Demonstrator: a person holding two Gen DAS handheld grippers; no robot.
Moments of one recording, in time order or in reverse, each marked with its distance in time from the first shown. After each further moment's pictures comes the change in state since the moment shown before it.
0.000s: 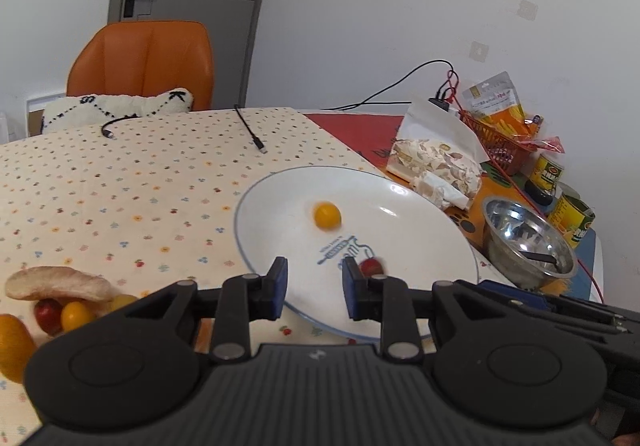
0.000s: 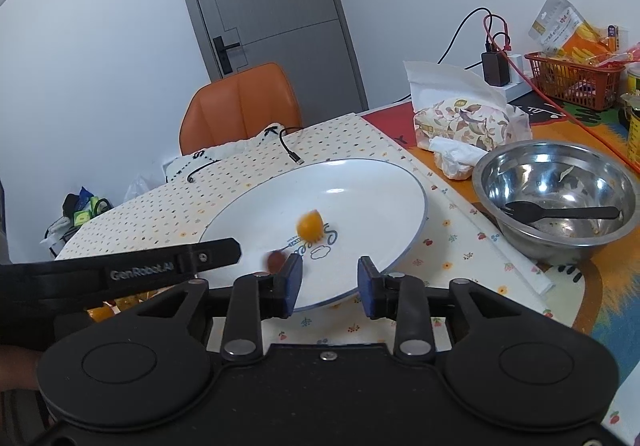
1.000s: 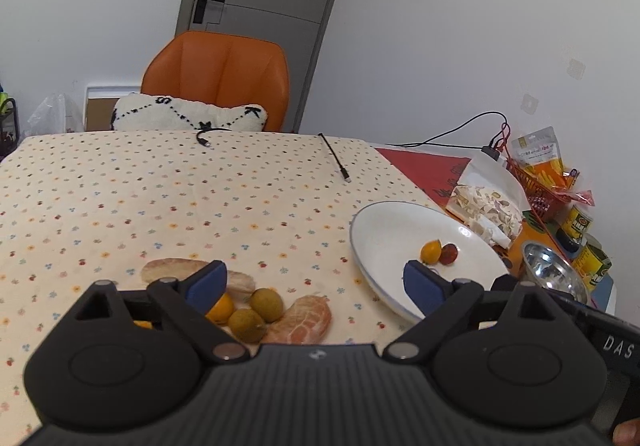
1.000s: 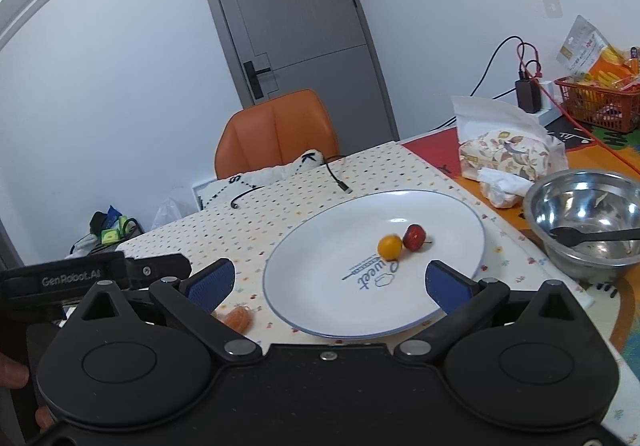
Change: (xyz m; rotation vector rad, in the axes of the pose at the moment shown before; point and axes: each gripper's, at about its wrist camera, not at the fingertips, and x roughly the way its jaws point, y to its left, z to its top) left arm -0.071 0.063 0.001 -0.124 -0.068 0.114; right arm -0.012 0.036 0.008 -0.006 -0.074 0.084
